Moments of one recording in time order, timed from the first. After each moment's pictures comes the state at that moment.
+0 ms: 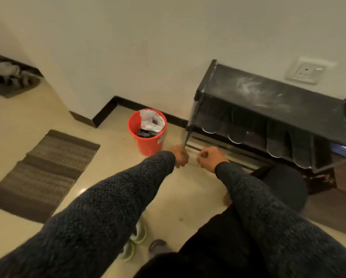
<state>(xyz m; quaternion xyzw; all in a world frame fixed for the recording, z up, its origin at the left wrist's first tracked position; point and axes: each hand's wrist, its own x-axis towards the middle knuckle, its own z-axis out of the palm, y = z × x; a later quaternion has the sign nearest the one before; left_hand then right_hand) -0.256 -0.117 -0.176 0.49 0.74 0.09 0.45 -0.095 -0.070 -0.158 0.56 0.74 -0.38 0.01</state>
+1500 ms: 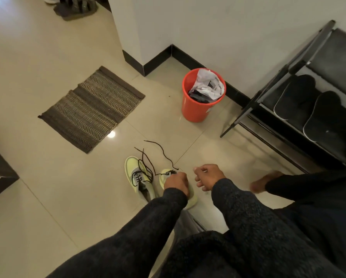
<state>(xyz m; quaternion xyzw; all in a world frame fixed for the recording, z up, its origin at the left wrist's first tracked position) -0.244 -0.334 -0.294 0.27 0.88 0.10 0.37 -0.179 -0.228 -0.252 0.55 0.64 -0.51 0.16</state>
